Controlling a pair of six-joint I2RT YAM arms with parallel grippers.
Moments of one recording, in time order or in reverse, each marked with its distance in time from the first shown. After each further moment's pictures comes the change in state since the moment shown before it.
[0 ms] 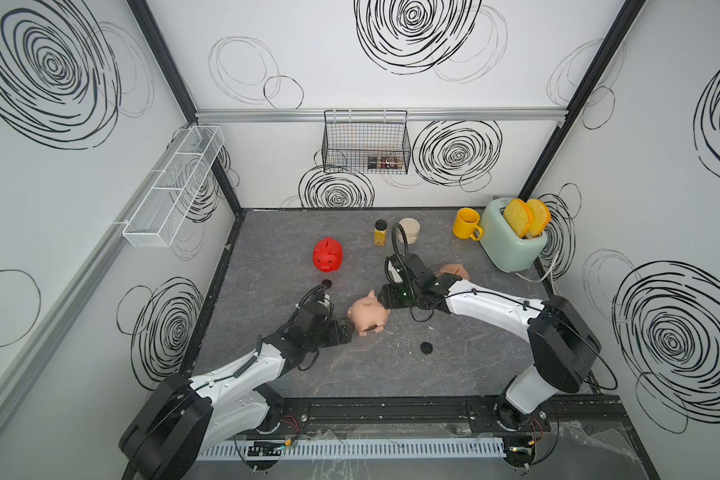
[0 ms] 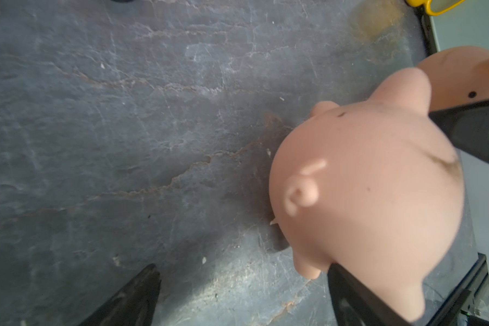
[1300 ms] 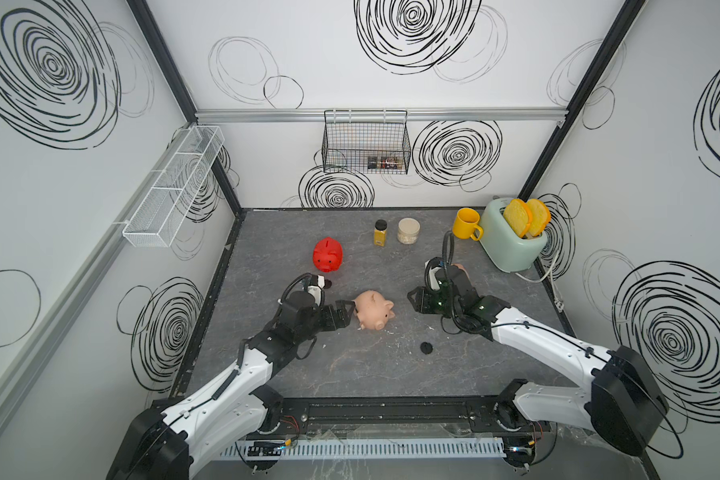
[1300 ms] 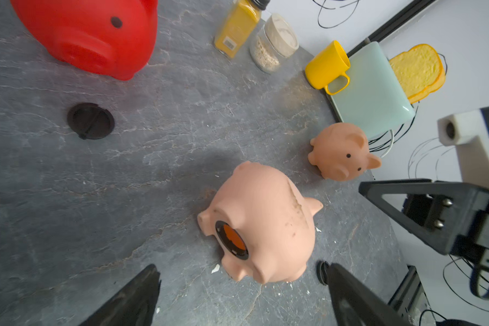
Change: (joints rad) left arm 0.039 -0.163 0.061 0.035 0.064 0.033; right arm -0.125 -0.329 -0.301 0.117 0.057 0.056
